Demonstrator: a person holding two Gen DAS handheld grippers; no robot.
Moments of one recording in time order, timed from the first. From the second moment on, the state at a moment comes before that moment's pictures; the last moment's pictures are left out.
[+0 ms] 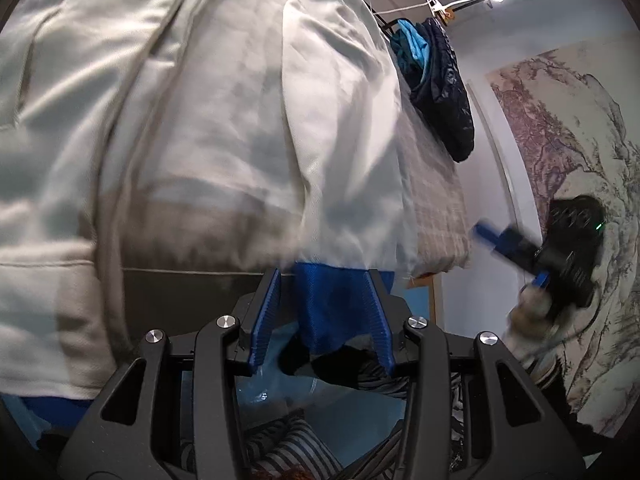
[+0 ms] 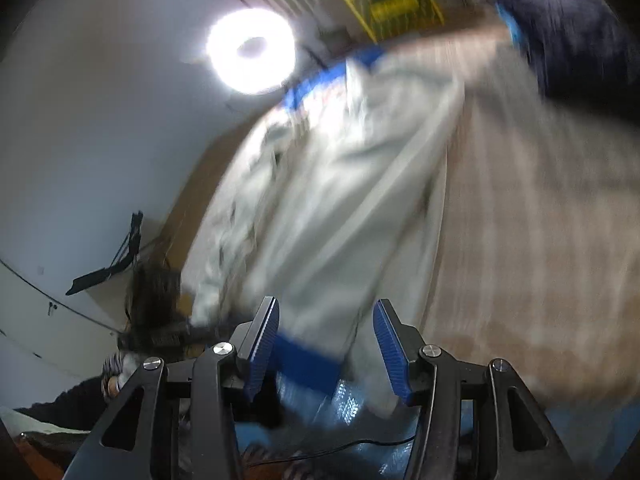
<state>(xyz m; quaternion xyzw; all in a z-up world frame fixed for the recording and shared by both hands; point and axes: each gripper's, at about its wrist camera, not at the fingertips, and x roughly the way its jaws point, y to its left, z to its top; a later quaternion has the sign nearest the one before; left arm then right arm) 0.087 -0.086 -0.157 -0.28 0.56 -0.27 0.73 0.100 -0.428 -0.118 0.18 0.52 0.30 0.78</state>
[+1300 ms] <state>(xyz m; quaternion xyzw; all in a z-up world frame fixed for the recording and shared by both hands) 0.062 -0.151 -0.152 -0.15 0.56 -0.31 0.75 0.067 -0.420 -0.191 0.11 0.60 0.23 0.76</state>
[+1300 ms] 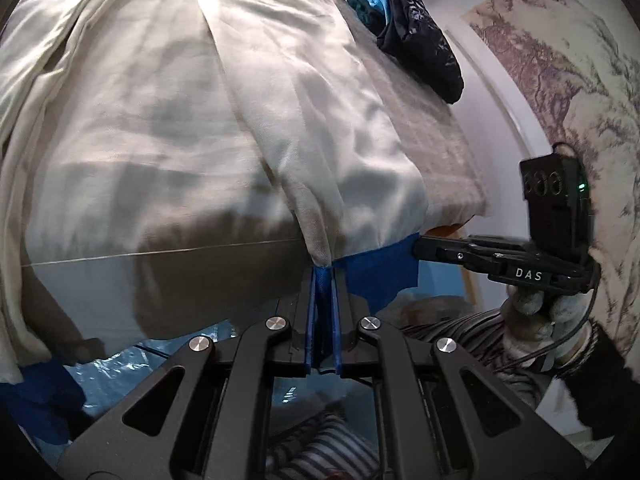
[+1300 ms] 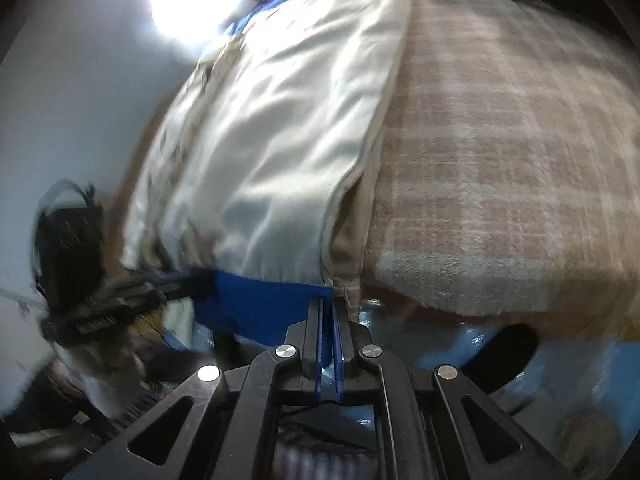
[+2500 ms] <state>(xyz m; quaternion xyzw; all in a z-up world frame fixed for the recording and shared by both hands) -0.006 -0.229 -0.109 0.12 0.39 -0.36 0.84 0.064 -0.460 -0.205 0.32 0.54 0.36 0.69</state>
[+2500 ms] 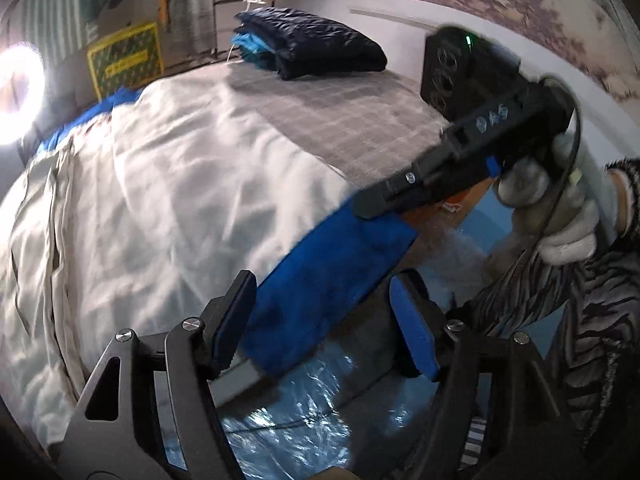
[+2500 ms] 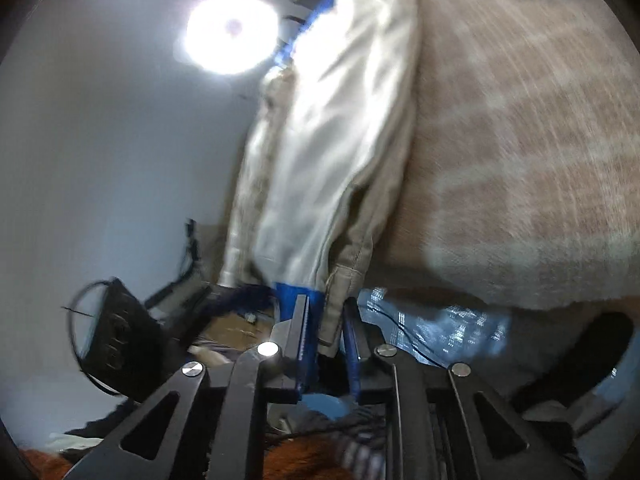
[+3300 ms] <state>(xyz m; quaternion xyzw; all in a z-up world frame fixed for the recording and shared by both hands) 0.042 -0.205 -0.104 -0.01 0.41 -0.34 0.84 0.129 -0.492 -0.170 0.35 0.49 0.28 0.75</state>
